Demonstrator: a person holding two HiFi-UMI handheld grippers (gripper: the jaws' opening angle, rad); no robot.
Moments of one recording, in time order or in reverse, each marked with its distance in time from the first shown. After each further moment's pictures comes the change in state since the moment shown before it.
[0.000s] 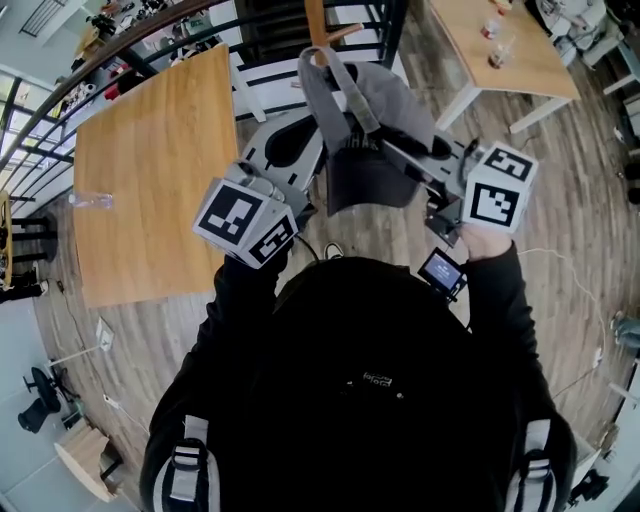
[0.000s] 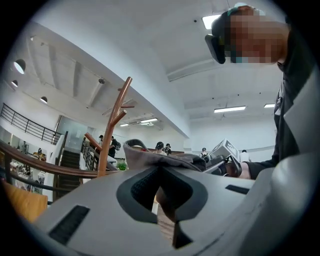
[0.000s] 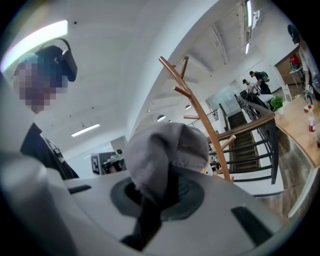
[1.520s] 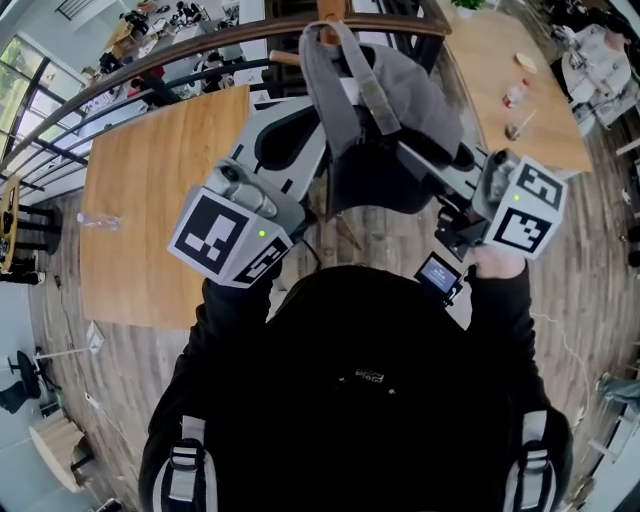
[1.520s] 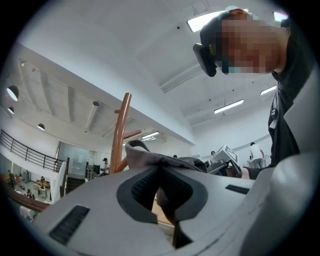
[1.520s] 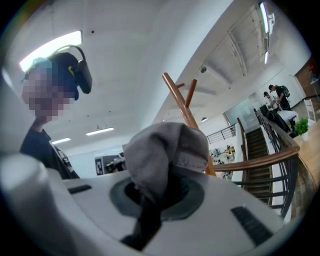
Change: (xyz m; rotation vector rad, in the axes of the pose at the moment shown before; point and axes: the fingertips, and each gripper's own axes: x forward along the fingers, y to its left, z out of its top) left arm 0.059 0.043 0.137 0.191 -0.175 0.041; right arm 0.019 -0.012 0.152 -0.179 -0.110 0.151
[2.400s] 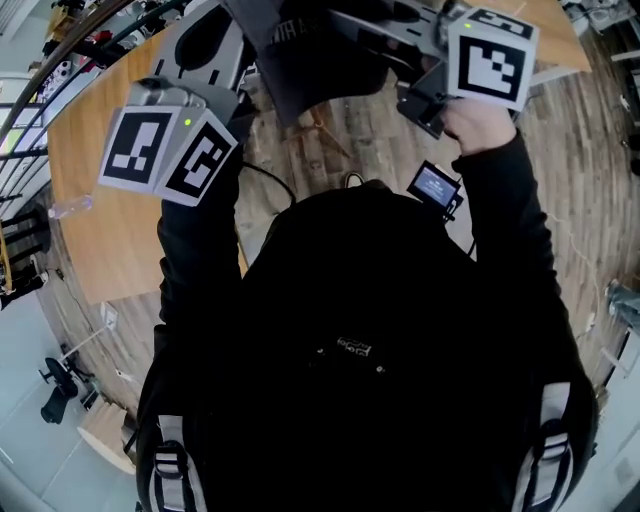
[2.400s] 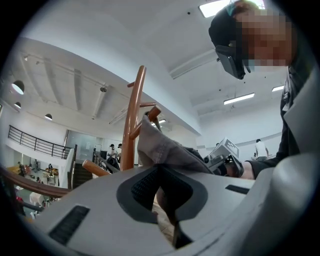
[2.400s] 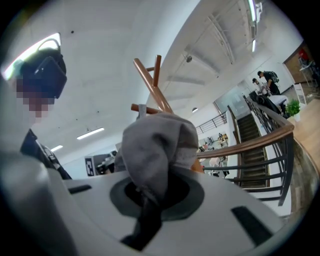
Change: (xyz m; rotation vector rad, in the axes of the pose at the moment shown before) left arm 0.037 0.062 -0.108 -0.073 0.174 0.074; right arm 0.046 -0.102 -0.058 0.133 0.082 -0.020
